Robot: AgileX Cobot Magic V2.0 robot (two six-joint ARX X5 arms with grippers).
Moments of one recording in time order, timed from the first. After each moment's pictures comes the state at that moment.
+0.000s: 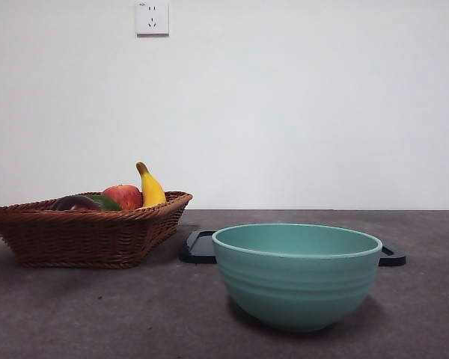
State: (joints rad) left arm -0.13 0.80 0.92 -0.86 0.52 0.02; right arm 0.23 0.74 0.98 -1.08 -0.62 -0.05
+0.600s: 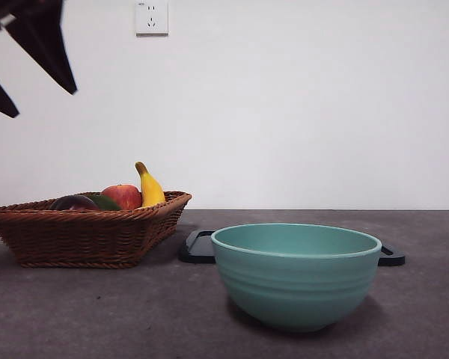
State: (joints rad) left arm -0.21 1.22 1.09 -0.69 0.24 0.01; right arm 0.23 0.74 0.98 -1.08 -0.62 -0.05
